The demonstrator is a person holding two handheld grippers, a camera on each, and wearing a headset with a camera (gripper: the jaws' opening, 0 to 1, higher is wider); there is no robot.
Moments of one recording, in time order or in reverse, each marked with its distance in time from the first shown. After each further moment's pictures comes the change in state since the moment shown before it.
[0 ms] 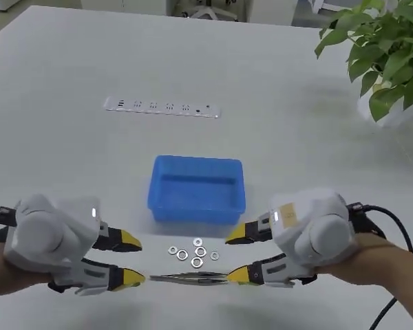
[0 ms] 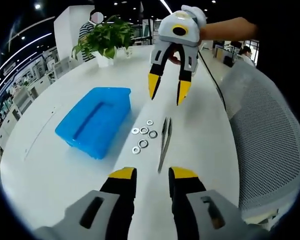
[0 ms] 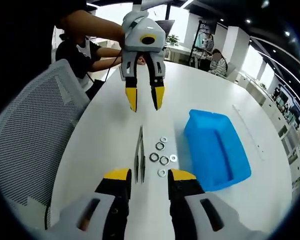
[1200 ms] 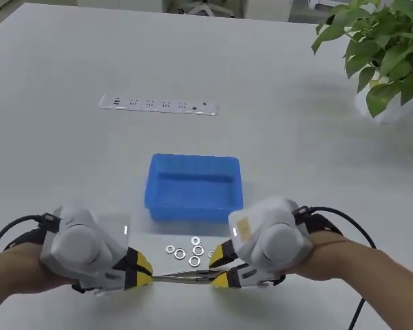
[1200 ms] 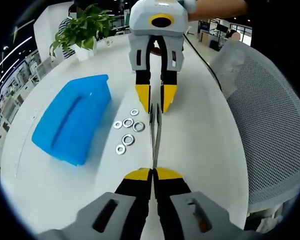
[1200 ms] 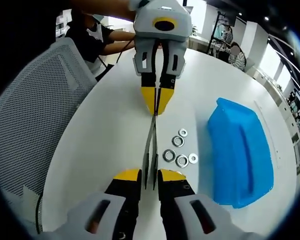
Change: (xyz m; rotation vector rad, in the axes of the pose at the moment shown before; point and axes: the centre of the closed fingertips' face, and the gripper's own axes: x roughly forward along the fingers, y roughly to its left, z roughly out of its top) left arm 0.036 -0.010 -0.018 0.106 0.109 -0.097; right arm 0.043 0.016 -0.019 -0.065 0.101 0.129
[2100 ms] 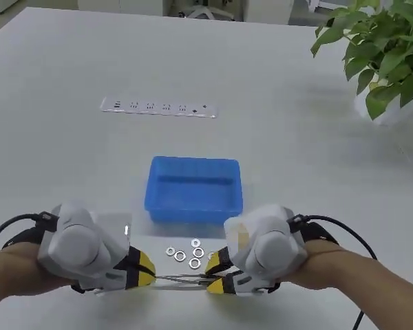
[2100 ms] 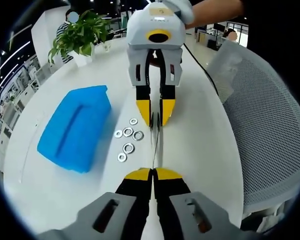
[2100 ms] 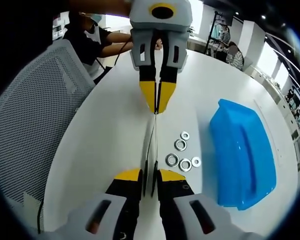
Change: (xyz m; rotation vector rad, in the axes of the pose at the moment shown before) left arm -0.015 -0.003 0.018 0.031 -0.016 0.009; right arm 0.005 0.002 0.007 0.026 -0.019 -0.012
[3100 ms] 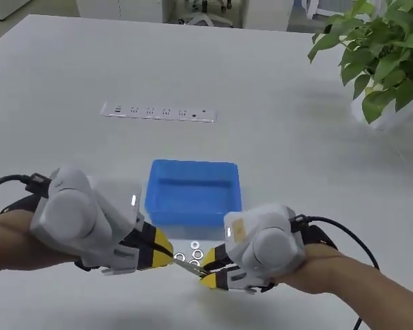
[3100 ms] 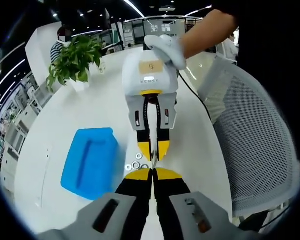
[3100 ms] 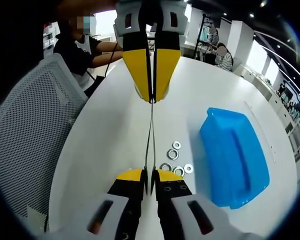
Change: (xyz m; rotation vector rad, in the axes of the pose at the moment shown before) left arm -0.039 0.002 0.071 0.114 -0.080 0.007; right arm -0.010 -0.007 0.018 0.062 -0.057 -0.073
